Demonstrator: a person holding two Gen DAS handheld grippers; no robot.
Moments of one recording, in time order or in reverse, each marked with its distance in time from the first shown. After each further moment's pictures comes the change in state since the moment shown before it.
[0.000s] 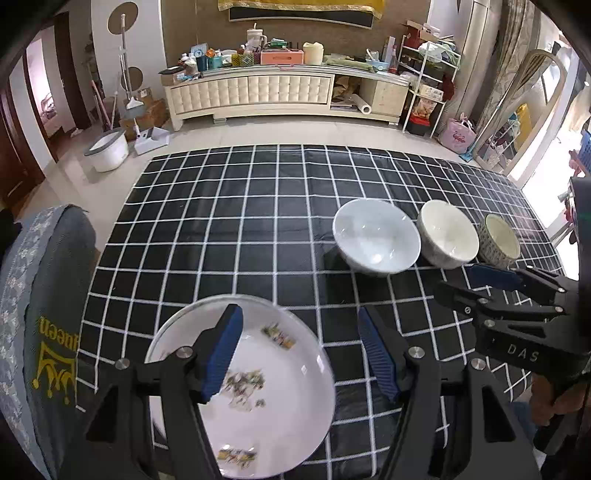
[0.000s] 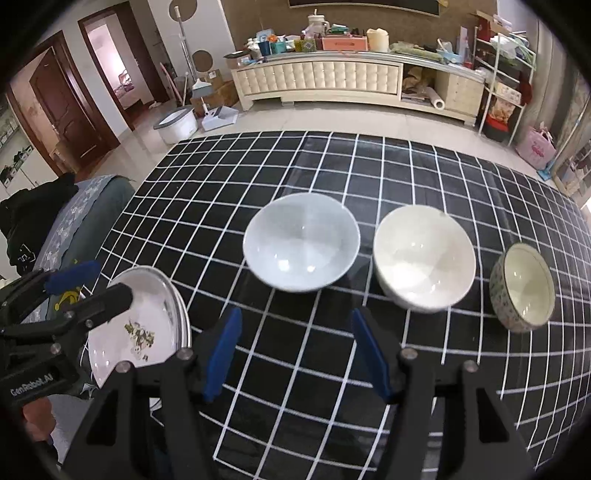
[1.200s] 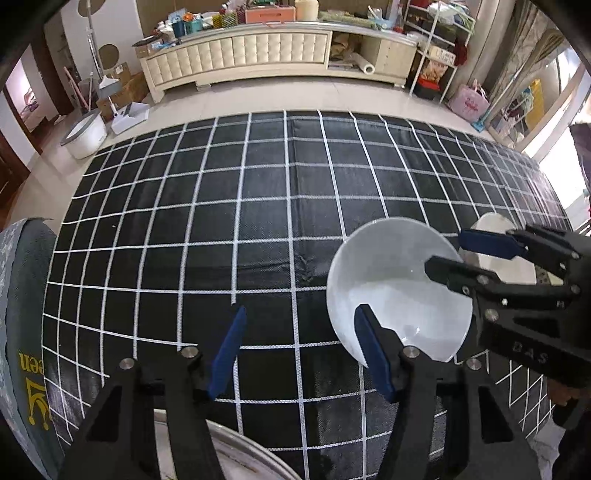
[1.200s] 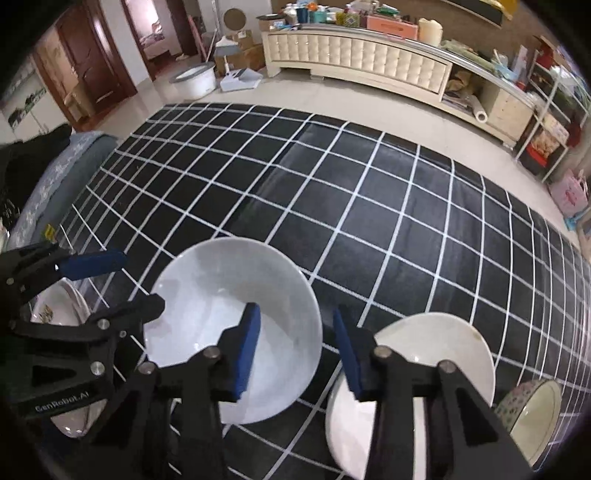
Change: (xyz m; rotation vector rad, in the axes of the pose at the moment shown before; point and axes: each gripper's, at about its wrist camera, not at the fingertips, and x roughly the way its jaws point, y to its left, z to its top) left arm 0.134 -0.028 0.066 0.028 0.171 0.014; right arm 0.100 -0.037 0.068 -0.212 0.122 0.001
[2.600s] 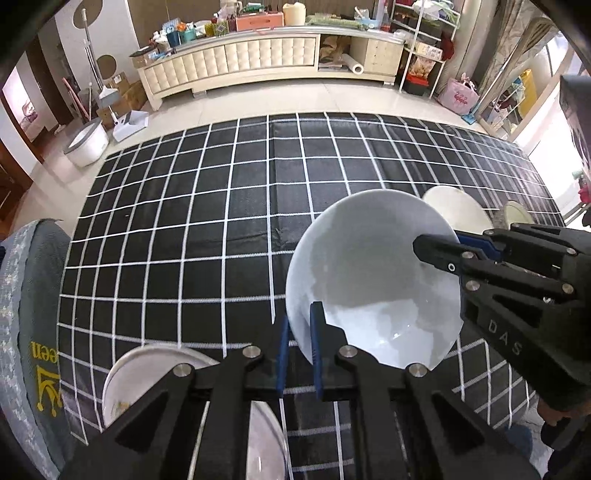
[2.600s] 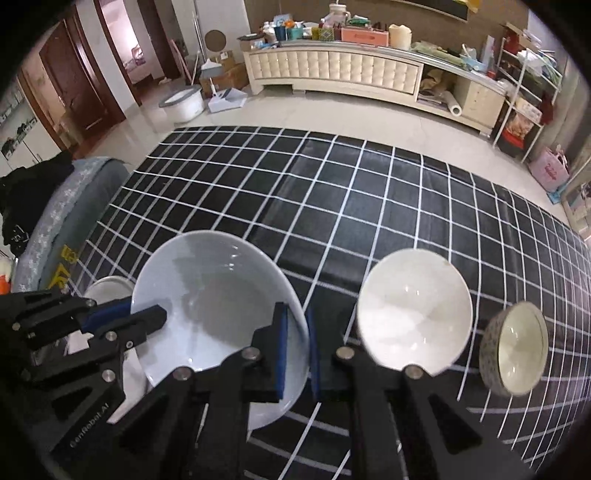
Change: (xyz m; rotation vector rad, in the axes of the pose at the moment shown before) left arm -0.062 -0.029 -0.036 0.032 -0.016 0.010; right arm -0.076 0.035 -0.034 0.120 -0.057 -0.013
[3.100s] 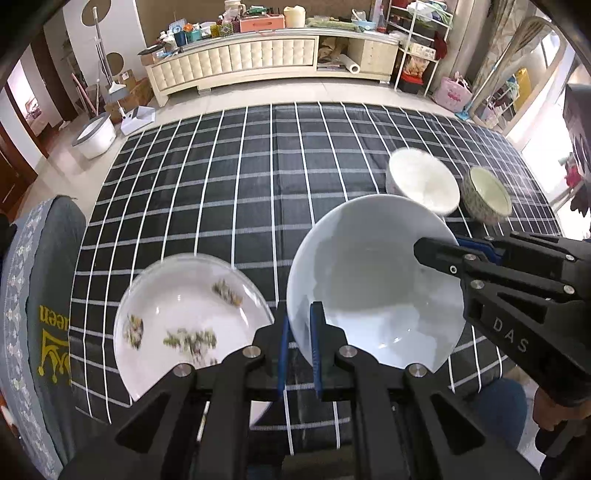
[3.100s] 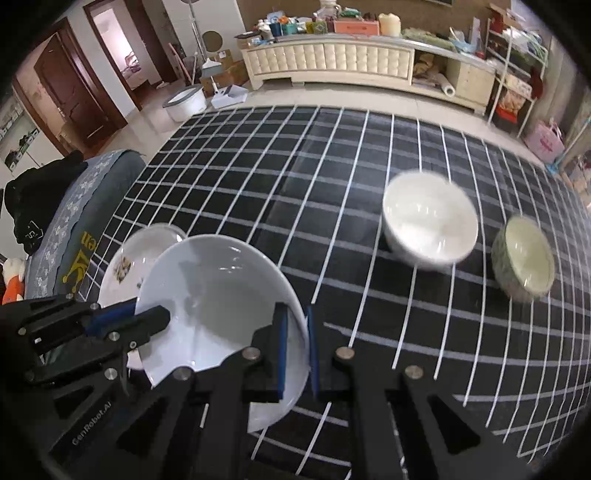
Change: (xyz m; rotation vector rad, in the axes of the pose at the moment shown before) left arm -0.052 0.000 -0.077 -0.005 0.010 -0.007; right arm -0.024 0.028 -0.071 0.075 0.028 0.035
